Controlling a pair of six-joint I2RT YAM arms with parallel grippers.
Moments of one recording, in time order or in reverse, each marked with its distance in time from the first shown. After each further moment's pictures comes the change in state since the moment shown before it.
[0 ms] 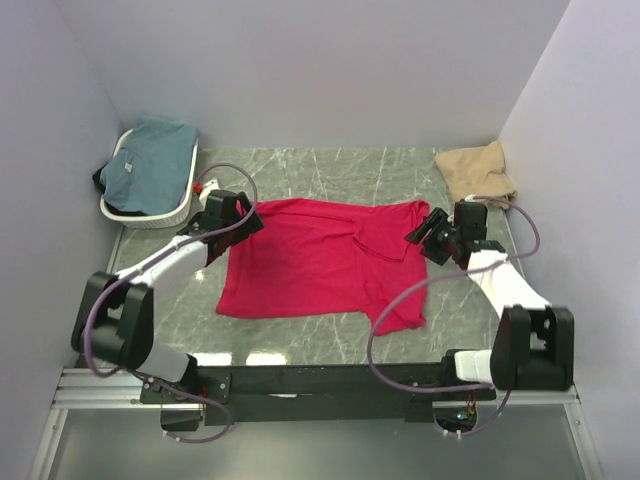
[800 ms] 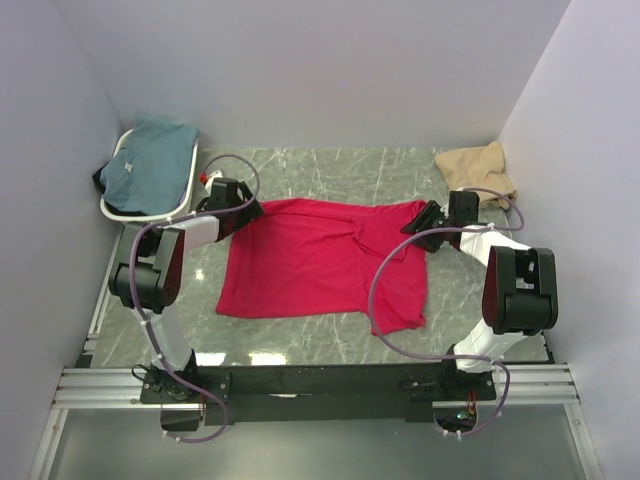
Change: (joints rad) left arm 0.110 0.407 0.174 0.236 0.109 0.039; right arm -0.049 0.384 0.150 0.153 -0.126 -0.018
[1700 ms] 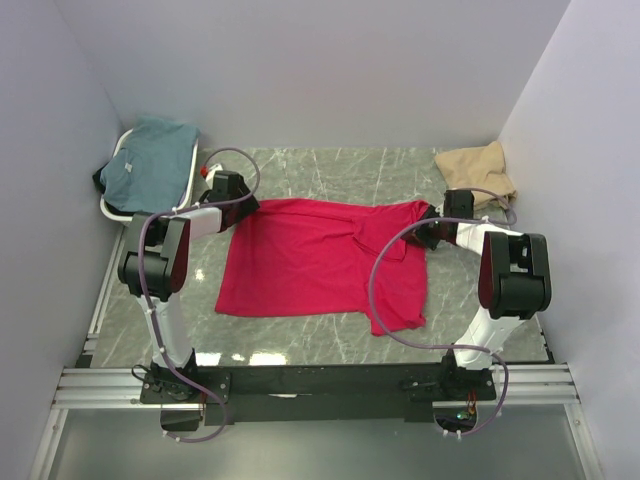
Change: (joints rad) left arm 0.018 0.118 0.122 0.000 -0.030 0.008; right arm 0.000 0.124 0.051 0.010 -0.037 -0.039
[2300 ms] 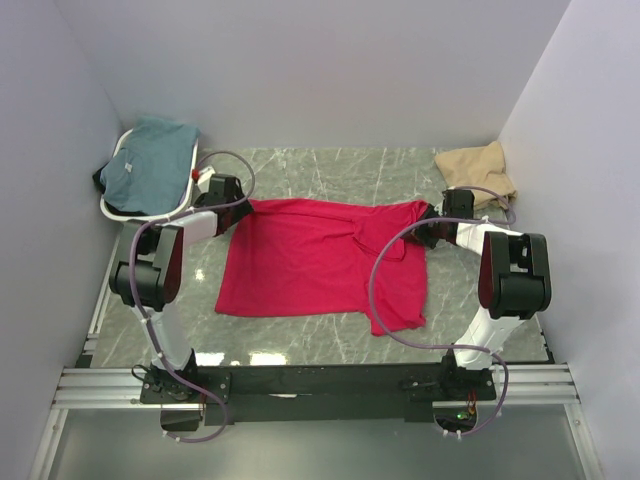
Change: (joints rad) left arm 0.000 -0.083 -0.051 -0.068 -0.131 0.011; right arm 0.000 0.000 0.002 0.016 -0.038 -0.019
